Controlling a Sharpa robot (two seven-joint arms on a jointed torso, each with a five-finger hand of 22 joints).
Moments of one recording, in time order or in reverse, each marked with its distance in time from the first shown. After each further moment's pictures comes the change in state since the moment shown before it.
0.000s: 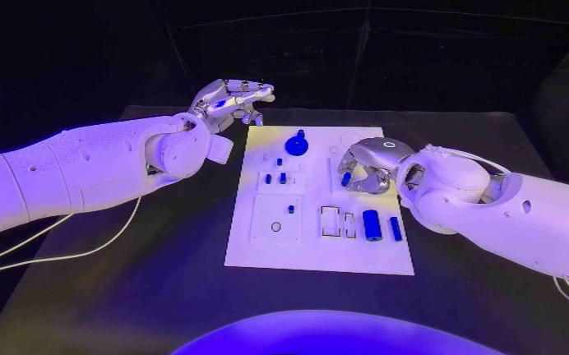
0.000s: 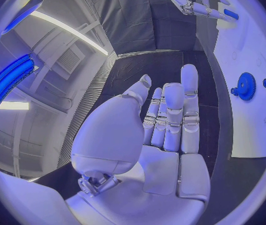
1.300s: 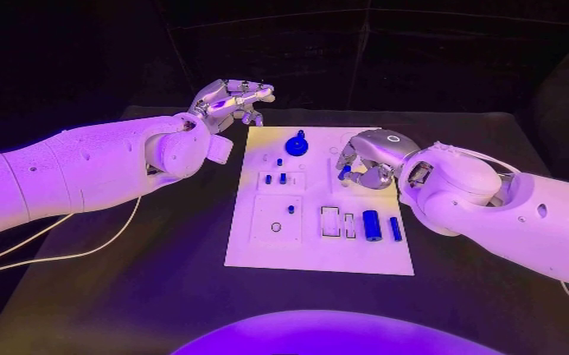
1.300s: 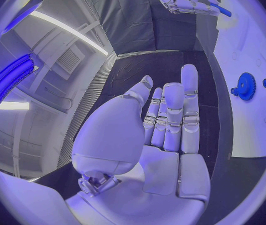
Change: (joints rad) left arm 0.000 0.000 0.000 -0.003 0.000 0.003 -0.004; left_hand 0.012 0.012 0.007 -0.007 0.000 0.000 0.000 0.004 0.000 -0.004 0.004 0.000 -0.001 -0.004 -0.004 0.000 -0.002 0.000 0.000 0.000 -0.004 -0.002; right arm -0.001 -0.039 0.030 0.081 -0.014 -0.087 0.012; right_hand 0.060 0.035 0.188 -0.067 -0.040 0.129 0.003 0.017 -0.001 0.153 -0.008 -0.010 0.004 0.021 -0.021 0.070 0.110 0.000 0.057 -0.024 0.074 0.101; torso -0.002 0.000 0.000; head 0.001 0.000
